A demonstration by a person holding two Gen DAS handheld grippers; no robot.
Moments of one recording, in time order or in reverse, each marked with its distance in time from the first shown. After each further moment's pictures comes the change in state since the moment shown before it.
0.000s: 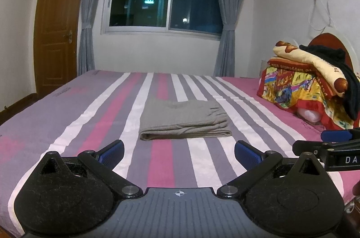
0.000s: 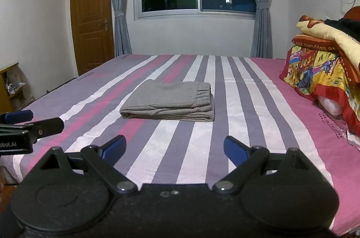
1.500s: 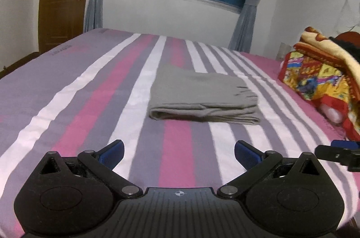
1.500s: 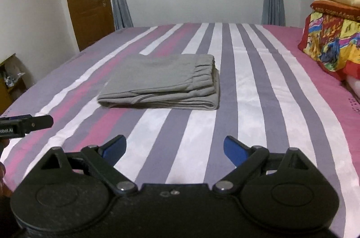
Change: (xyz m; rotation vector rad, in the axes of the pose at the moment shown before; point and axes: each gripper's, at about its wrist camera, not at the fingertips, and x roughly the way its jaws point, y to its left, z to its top) left arm 0.129 0.043 -0.003 -0.118 0.186 0.008; right arm 0.116 -0.048 0.020 0.056 0.166 0.069
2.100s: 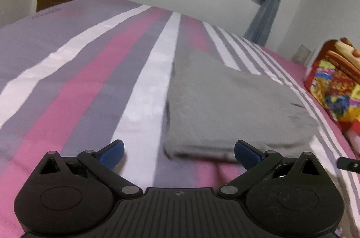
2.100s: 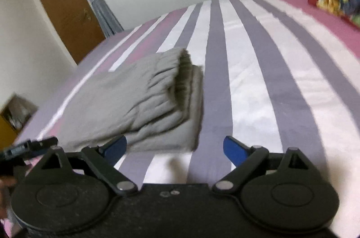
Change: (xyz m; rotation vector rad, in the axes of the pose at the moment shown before) left arm 0.214 0.059 0.047 -0.127 0.112 -0.033; right arm 0.141 -0.099 0.039 0.177 0.071 0.091
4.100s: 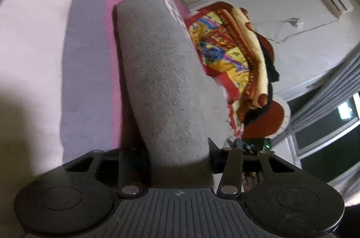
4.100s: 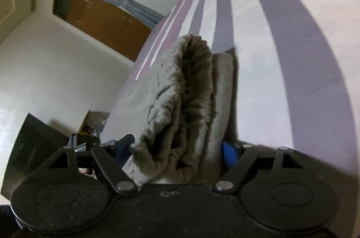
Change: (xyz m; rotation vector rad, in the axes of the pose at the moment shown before) left arm 0.076 0.068 -0.080 -0.233 0.486 -0.925; right arm 0.009 -0.093 -0.078 0.389 0.126 0.555
